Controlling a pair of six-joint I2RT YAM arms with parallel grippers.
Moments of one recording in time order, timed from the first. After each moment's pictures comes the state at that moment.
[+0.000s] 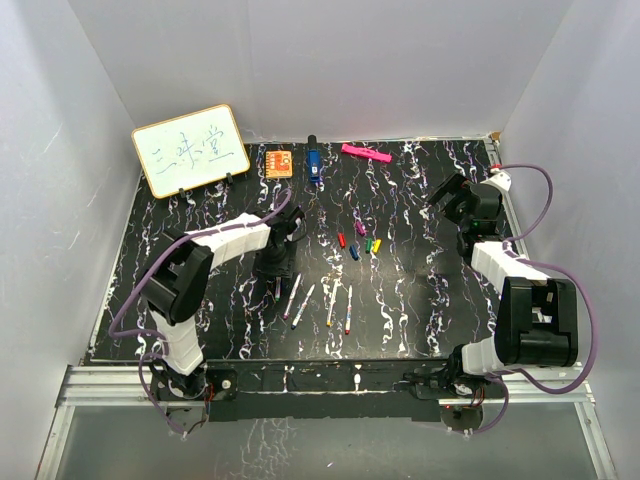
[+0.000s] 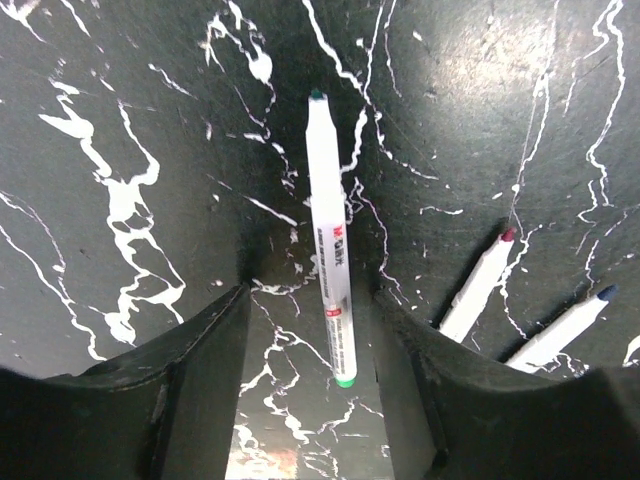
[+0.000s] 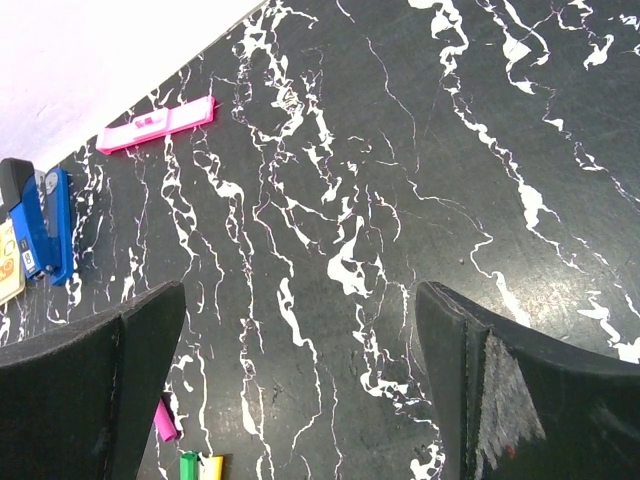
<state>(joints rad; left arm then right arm) -0.61 1.83 1.20 -0.82 -0.12 -0.43 -0.09 1.42 0.72 0.34 0.05 0.52</state>
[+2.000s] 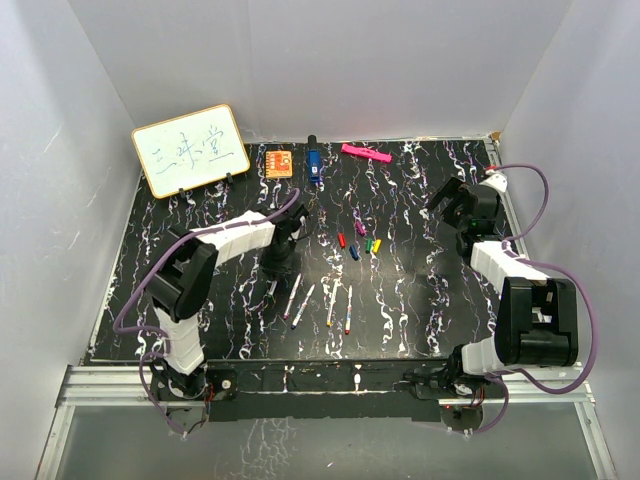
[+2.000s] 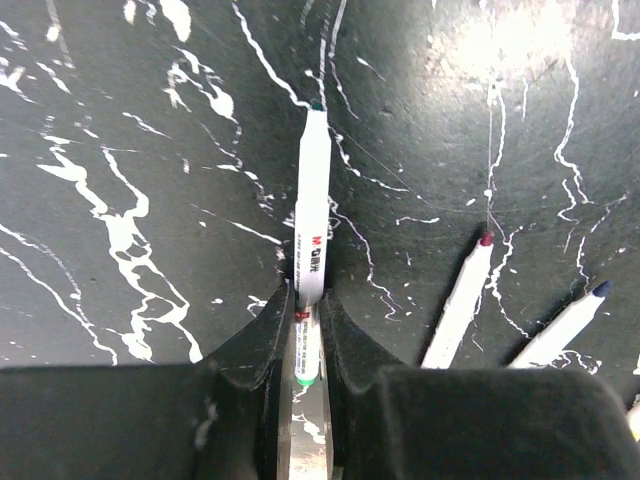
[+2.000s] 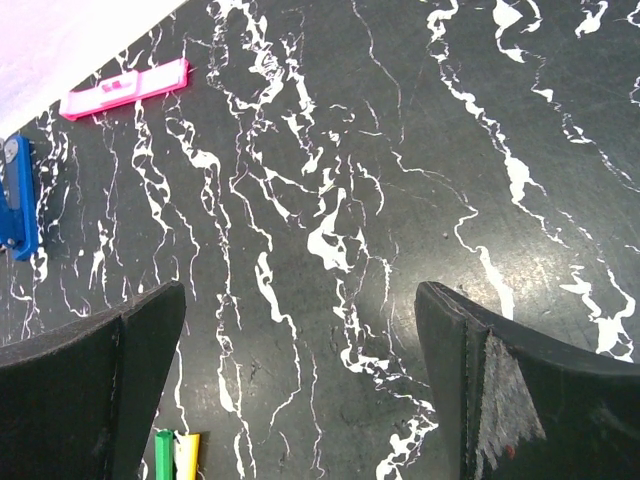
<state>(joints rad) -0.62 1.88 1.24 -0.83 -0.11 -0.33 -0.08 1.42 0.72 0.28 0.05 0.48</state>
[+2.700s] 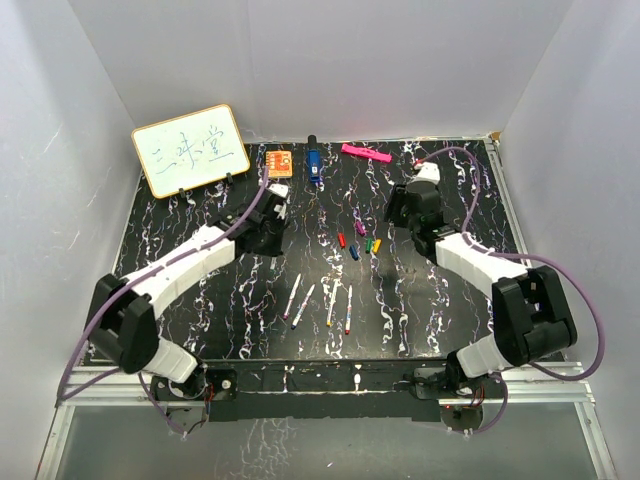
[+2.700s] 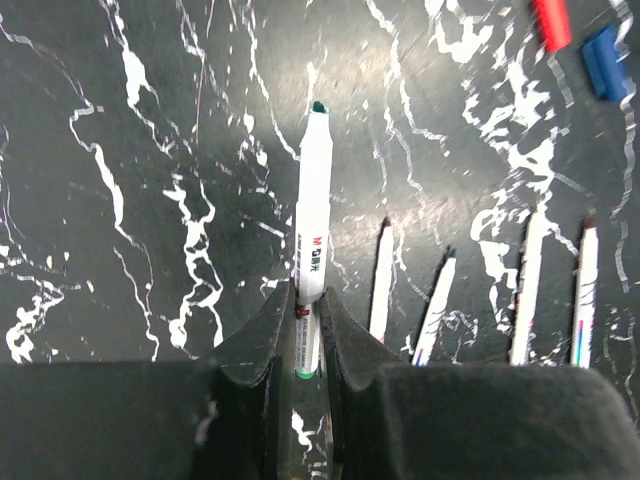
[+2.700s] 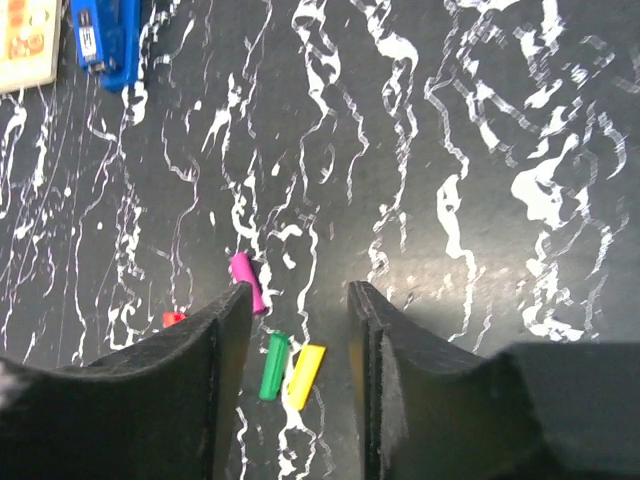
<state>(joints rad) -0.62 1.50 1.14 -0.67 -0.17 -0.33 0.29 1.44 0.84 0.14 0.17 0.39</state>
